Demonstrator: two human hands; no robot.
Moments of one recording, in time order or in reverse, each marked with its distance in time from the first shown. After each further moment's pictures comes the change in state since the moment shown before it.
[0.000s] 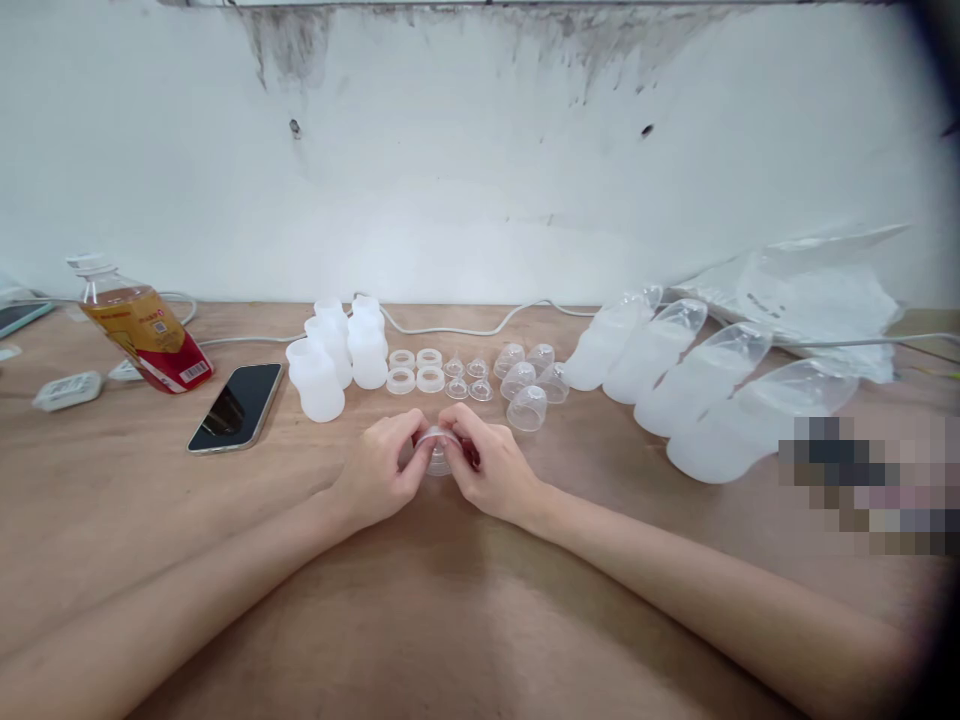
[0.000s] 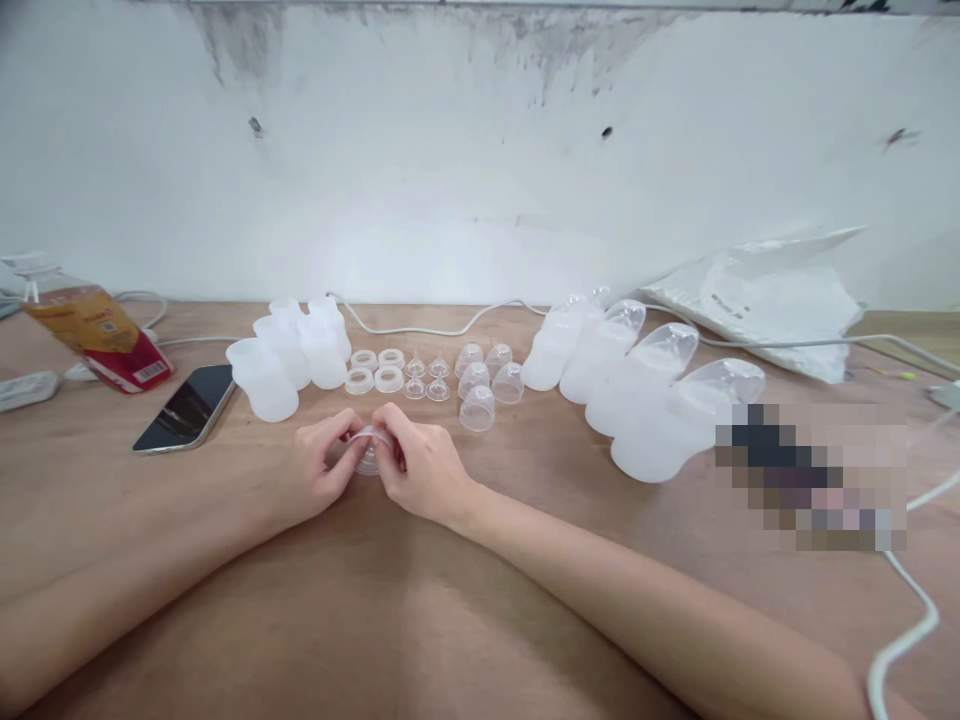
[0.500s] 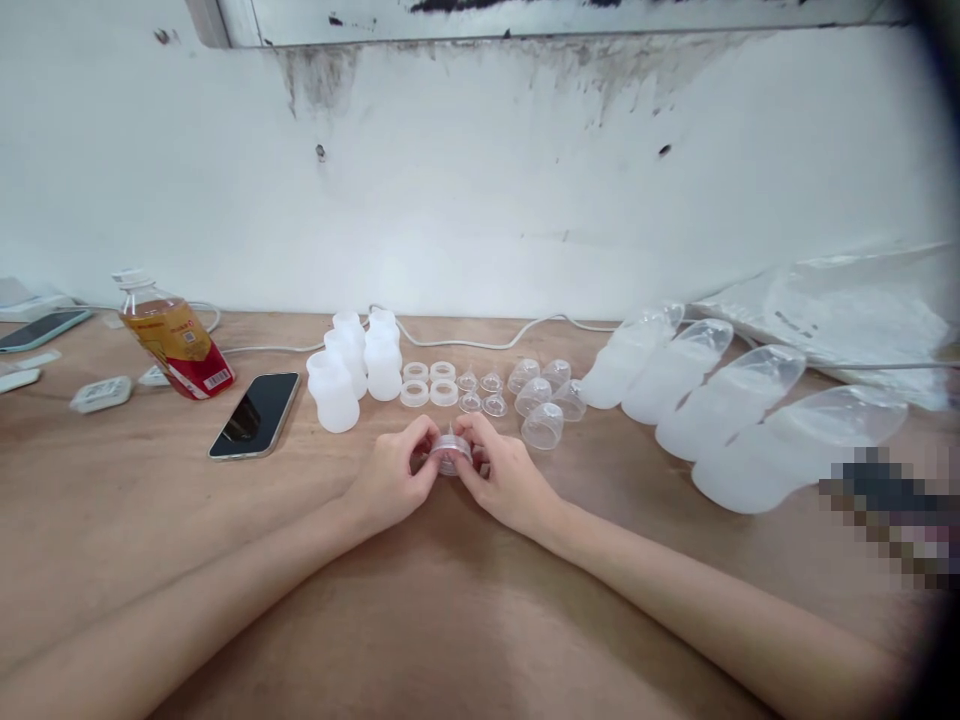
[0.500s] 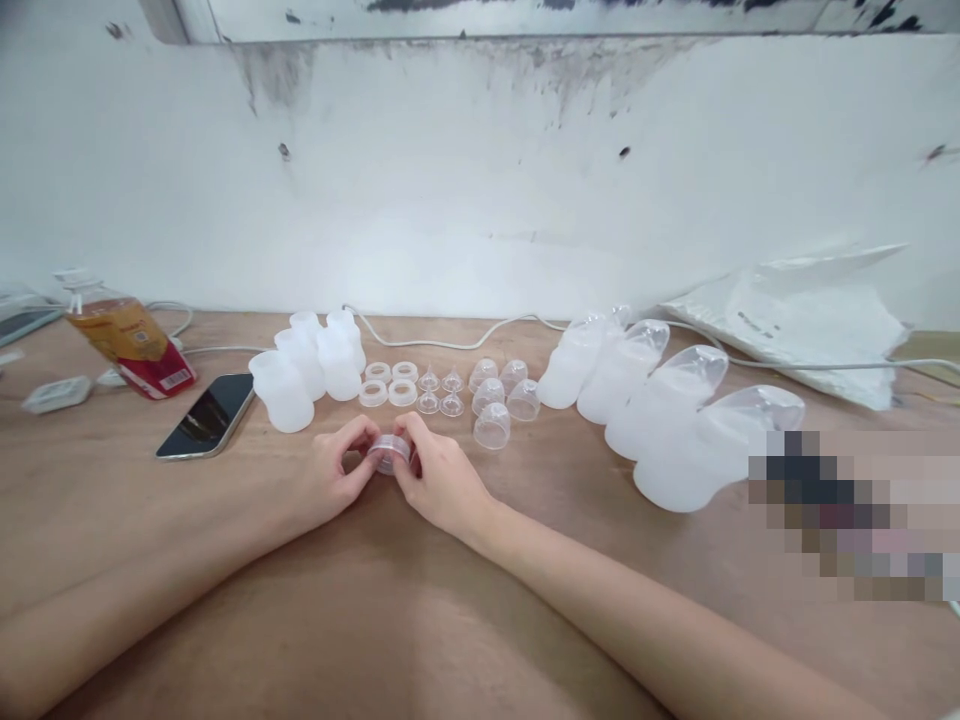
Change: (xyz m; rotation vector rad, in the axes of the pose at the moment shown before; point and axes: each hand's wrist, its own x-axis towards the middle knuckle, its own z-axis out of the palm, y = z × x) left_hand 0.004 -0.005 0.001 -0.071 0.015 -0.050; right_hand 0.004 0.007 -0.001 0.048 -0.090 0.112
